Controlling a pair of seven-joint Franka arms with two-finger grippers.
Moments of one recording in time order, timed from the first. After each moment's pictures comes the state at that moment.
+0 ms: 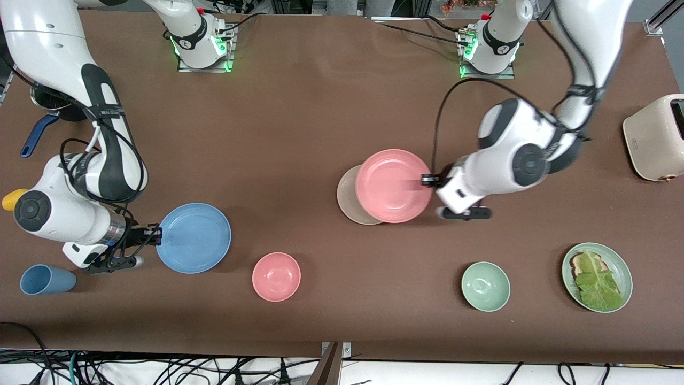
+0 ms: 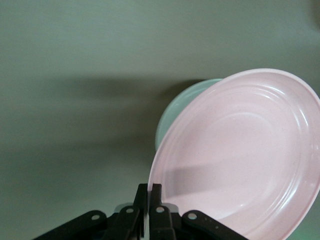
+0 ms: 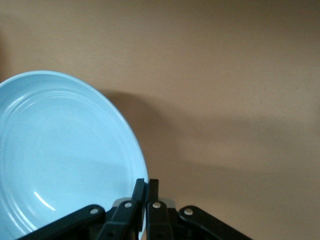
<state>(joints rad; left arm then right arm) 0.03 0.53 -0.51 -1.67 -0.11 2.02 -0.42 -0.02 0.68 0.06 -1.41 0.04 2.07 -0.16</state>
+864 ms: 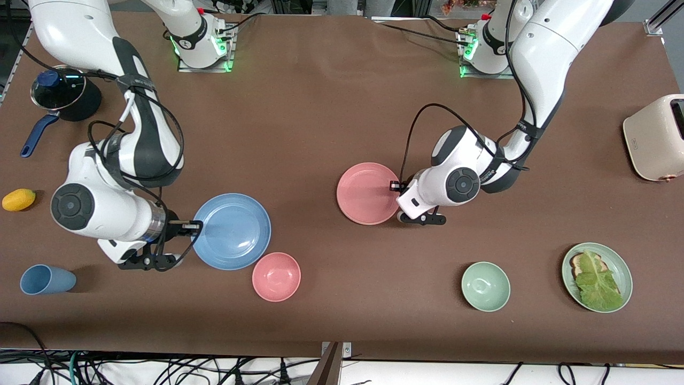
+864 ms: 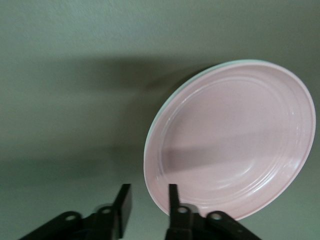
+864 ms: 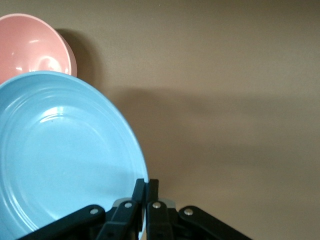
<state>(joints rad) -0.05 0.69 -0.48 -1.63 -0.01 2.08 -0.43 0.15 0.67 0.06 -1.27 0.04 1.87 0.16</state>
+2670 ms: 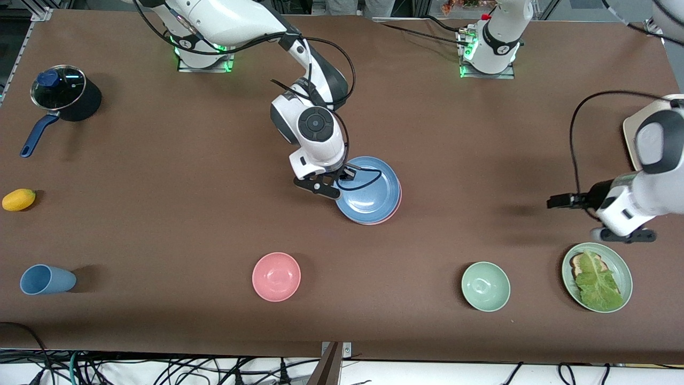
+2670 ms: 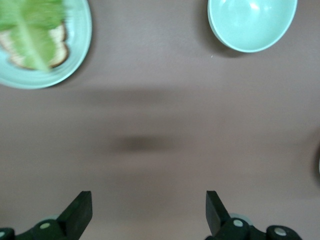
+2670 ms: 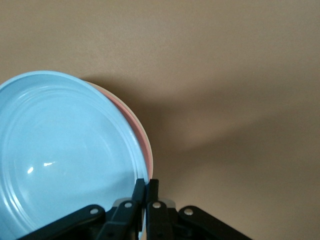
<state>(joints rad) 0.41 0.39 -0.35 -1.58 0.03 1.76 0.02 0.68 0.72 0.09 -1.44 0.03 2.17 1.09</state>
